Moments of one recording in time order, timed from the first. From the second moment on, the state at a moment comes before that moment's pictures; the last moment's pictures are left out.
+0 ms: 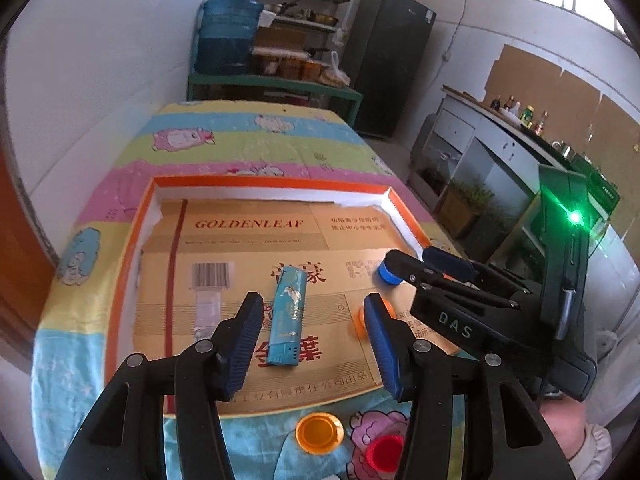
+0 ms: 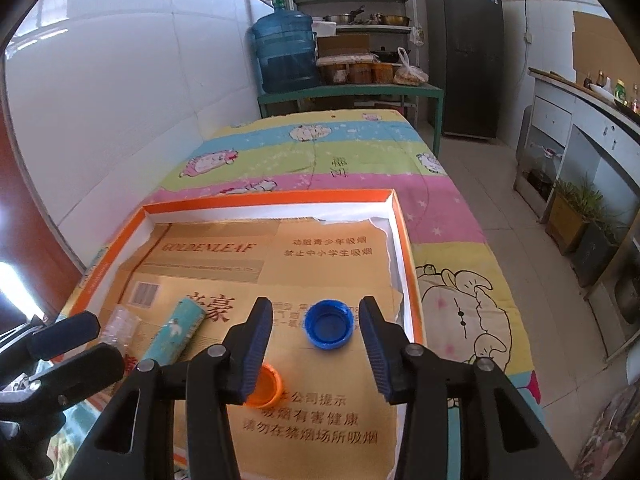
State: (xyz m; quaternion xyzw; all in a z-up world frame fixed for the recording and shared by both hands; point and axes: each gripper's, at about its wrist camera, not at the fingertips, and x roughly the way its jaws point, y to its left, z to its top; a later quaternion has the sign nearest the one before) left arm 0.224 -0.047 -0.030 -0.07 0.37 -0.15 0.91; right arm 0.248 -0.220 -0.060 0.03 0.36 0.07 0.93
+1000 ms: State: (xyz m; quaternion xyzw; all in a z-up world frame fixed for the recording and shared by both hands) left arm 0.127 0.006 0.005 -0.09 0.35 -0.13 0.92; right arm 0.131 -0.196 -0.035 0.03 0.37 0.08 0.93
